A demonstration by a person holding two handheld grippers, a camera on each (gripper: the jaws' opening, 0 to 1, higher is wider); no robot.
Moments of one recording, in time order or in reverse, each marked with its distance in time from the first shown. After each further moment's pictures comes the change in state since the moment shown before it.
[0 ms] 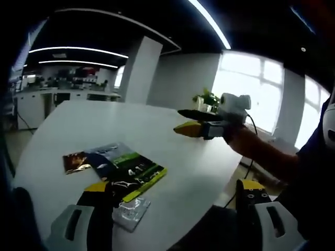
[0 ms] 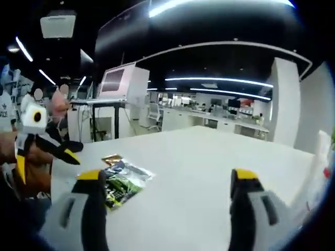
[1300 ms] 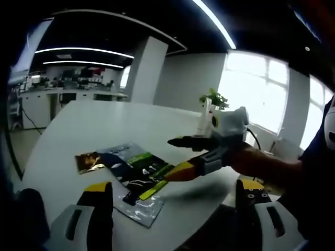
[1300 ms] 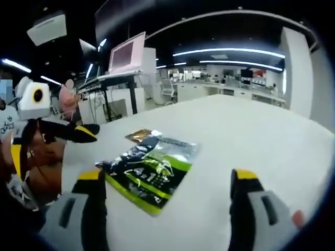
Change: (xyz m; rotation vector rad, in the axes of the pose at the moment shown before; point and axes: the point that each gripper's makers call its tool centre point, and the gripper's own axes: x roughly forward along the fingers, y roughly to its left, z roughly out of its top) left arm -0.011 0.019 0.004 -0.007 -0.003 0.051; right arm 0.037 0.085 -0.061 0.112 0.198 0.130
